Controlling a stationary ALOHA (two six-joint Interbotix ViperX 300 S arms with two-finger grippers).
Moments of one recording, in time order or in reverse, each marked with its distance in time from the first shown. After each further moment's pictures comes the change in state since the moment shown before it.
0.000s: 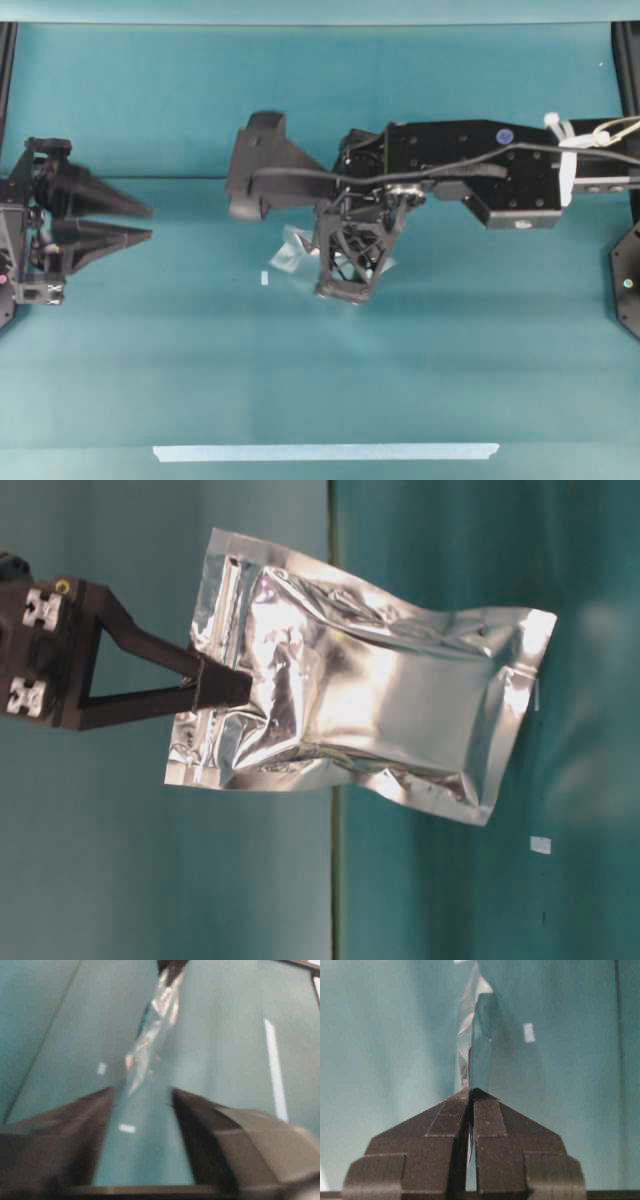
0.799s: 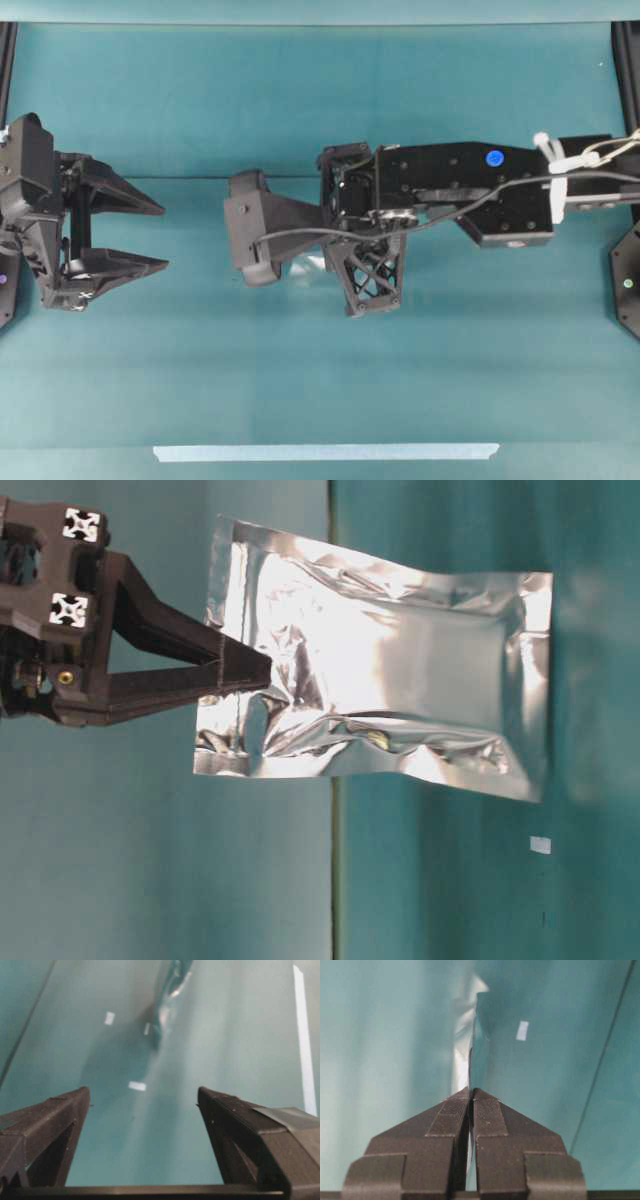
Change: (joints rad) left arm 0.000 0.115 0.003 0.000 0.026 0.003; right arm 0.029 0.025 -0.011 -0.021 0.037 -0.261
